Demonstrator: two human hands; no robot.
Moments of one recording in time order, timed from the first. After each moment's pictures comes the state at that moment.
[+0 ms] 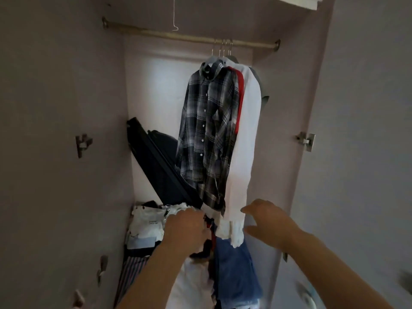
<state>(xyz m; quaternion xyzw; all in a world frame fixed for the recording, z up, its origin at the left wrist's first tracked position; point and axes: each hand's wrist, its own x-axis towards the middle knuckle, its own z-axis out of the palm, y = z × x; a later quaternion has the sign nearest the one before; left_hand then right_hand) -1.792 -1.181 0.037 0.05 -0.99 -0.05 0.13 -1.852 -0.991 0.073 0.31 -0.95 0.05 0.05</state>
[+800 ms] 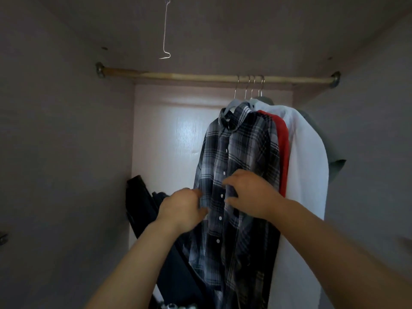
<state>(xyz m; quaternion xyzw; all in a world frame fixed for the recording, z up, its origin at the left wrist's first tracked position) -2.097 -1.310 0.206 0.12 -0.95 -0.09 0.26 -2.182 -1.161 0.246 0.47 -0.85 0.05 0.24</state>
